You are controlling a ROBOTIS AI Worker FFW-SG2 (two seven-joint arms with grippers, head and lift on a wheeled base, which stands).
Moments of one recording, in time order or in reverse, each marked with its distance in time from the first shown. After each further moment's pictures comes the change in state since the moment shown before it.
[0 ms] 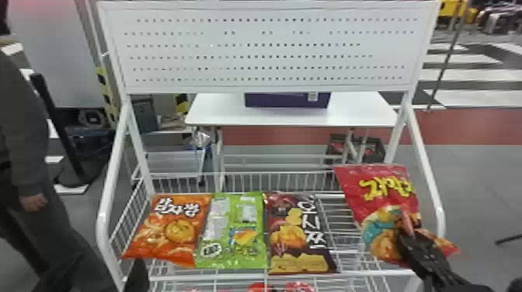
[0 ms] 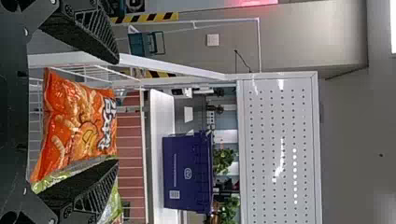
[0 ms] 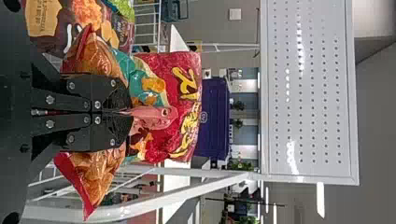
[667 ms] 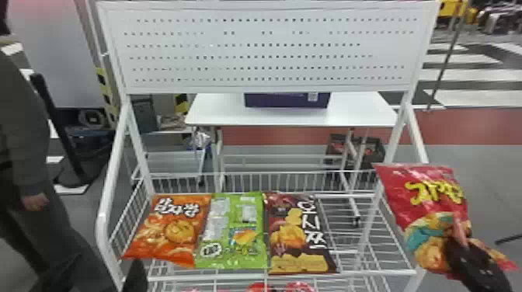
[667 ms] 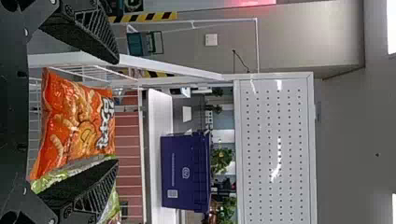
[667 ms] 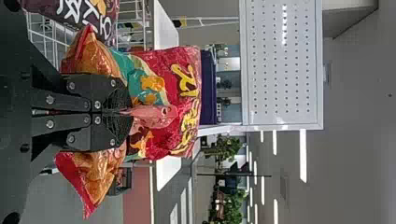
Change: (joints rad) left arm 0.020 -0.002 0.004 -0.015 0.000 -0.012 0.000; right arm 0.161 -0.002 -0.132 -0.034 -0.061 -0.145 0.000
